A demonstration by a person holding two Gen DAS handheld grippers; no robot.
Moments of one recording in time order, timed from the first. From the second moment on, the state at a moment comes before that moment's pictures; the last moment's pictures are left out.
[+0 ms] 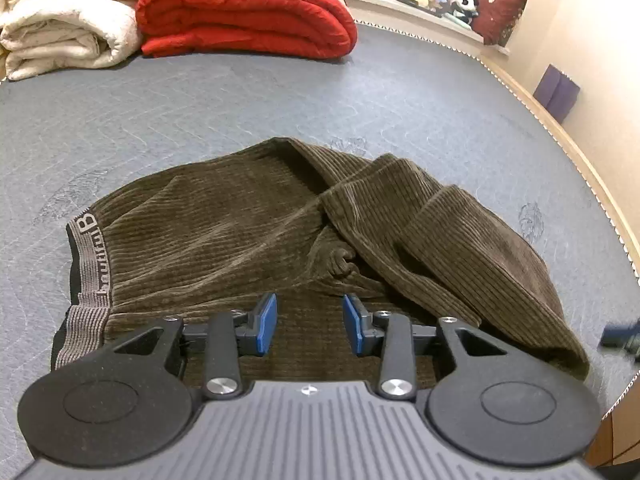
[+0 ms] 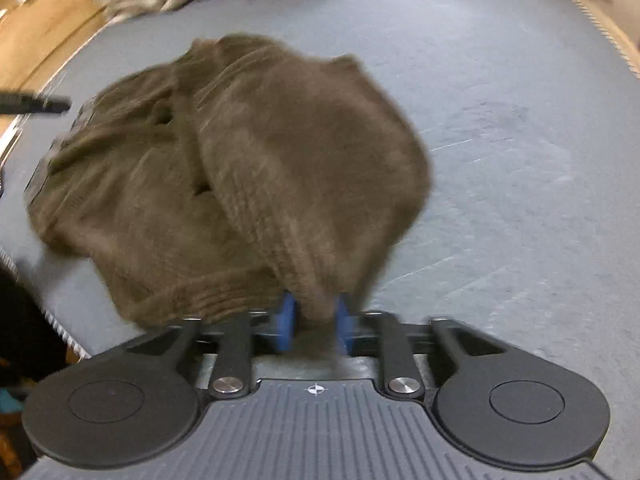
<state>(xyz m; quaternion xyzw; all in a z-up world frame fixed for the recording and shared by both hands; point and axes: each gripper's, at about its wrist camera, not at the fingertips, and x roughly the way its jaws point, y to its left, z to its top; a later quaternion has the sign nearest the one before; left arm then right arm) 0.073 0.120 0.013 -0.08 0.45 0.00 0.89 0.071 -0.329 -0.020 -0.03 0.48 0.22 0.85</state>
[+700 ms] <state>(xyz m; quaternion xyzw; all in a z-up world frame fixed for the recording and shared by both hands) 0.085 0.128 -0.008 -0.06 0.47 0.03 0.88 0.153 -0.080 -0.063 -0.26 0.36 0.23 0.87</state>
